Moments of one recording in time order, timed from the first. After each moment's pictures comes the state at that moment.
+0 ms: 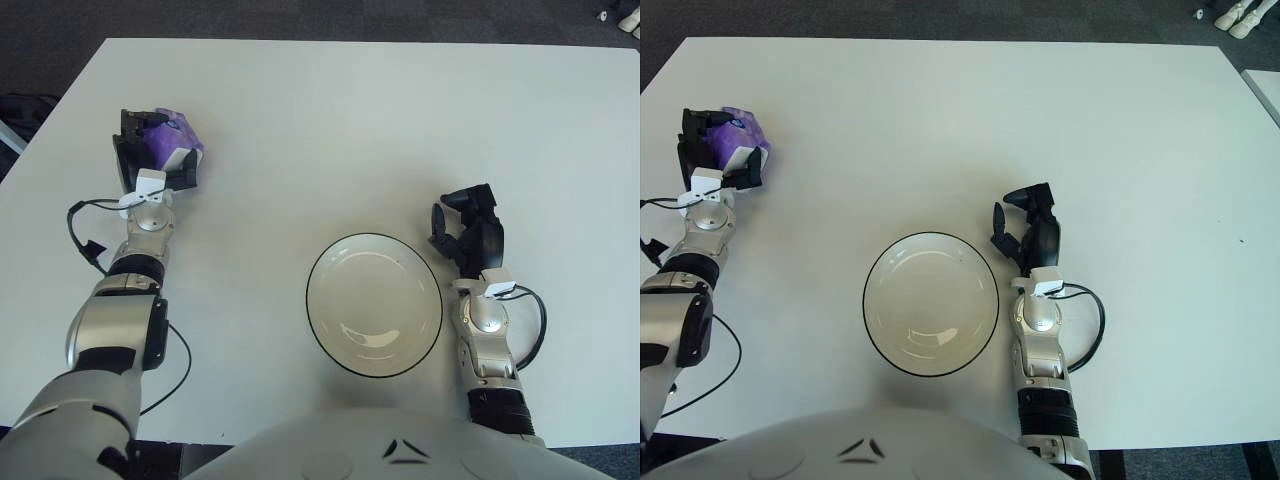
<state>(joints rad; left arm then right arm) -0.69 0.40 0.13 1.21 0.02 -0.72 0.32 0.06 0.06 -0.06 0.05 -0.09 -0.40 -0.18</state>
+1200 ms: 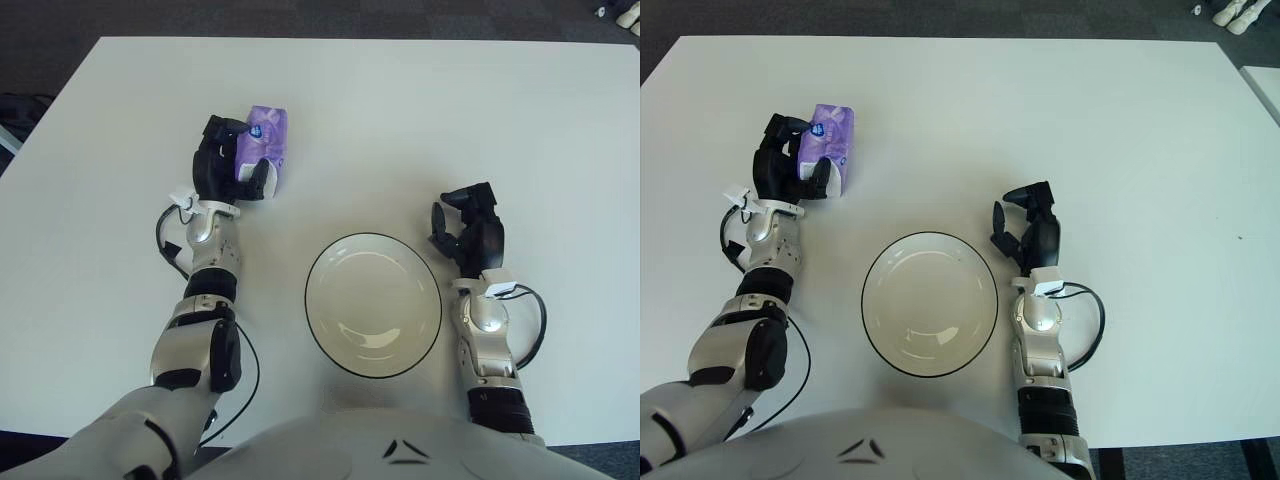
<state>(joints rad) -0.51 0.04 0.27 0.70 -0.36 -0.55 -0.41 0.07 0.06 -0.06 0.05 -0.09 -0.39 -0.17</state>
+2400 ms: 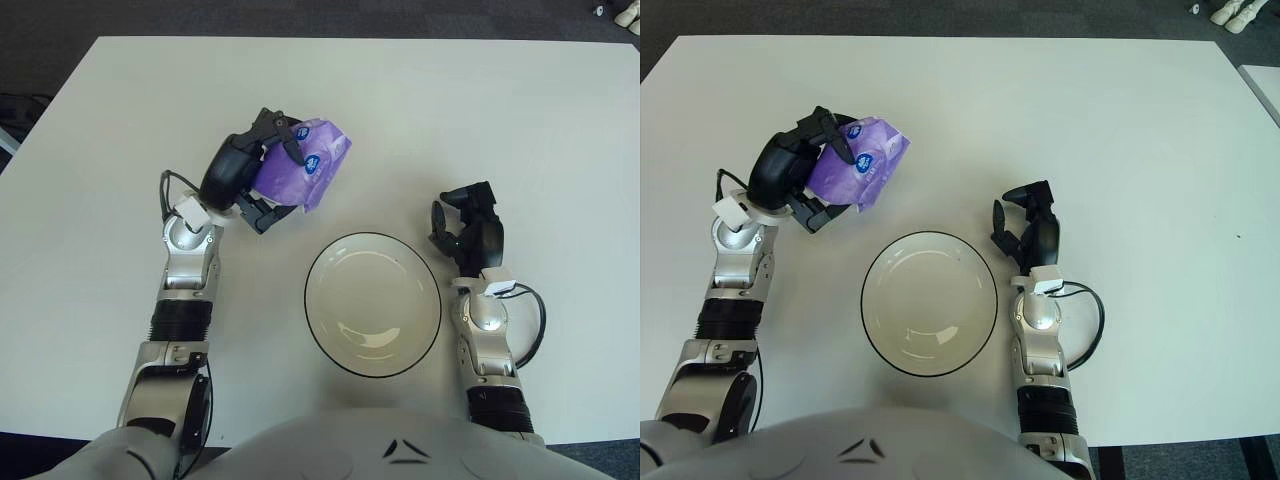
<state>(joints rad) -0.31 0.22 0.09 0.08 -0.04 -0.66 -0.46 0.06 0.07 -0.06 0.07 -0.09 -0.40 -0.17</state>
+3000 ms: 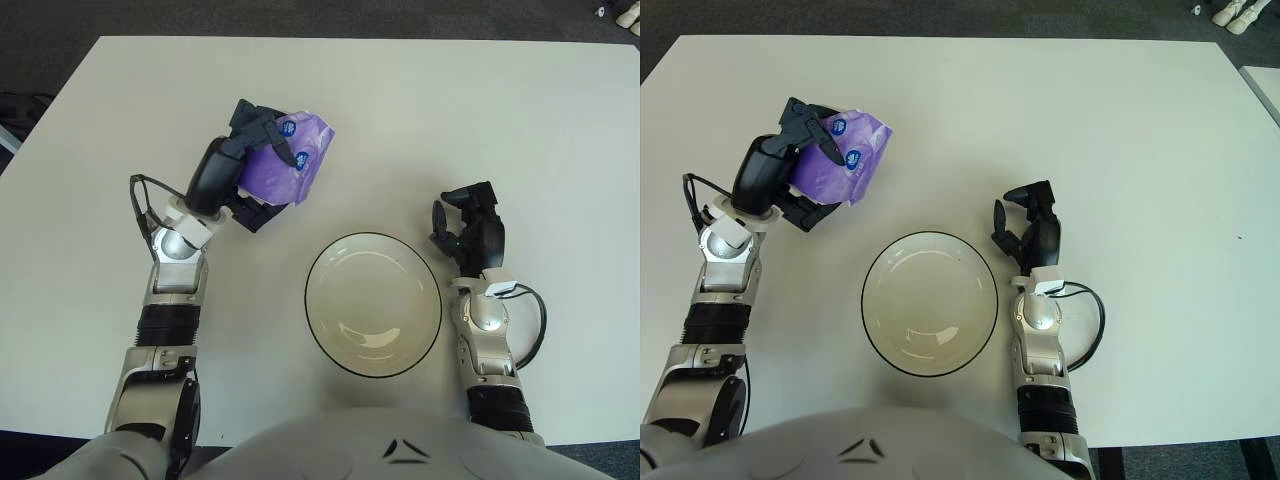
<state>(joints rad) -0.30 0.24 0.10 0.12 0.08 -0.78 -0.31 0.06 0.06 -0.07 0.07 -0.09 -0.41 -0.17</state>
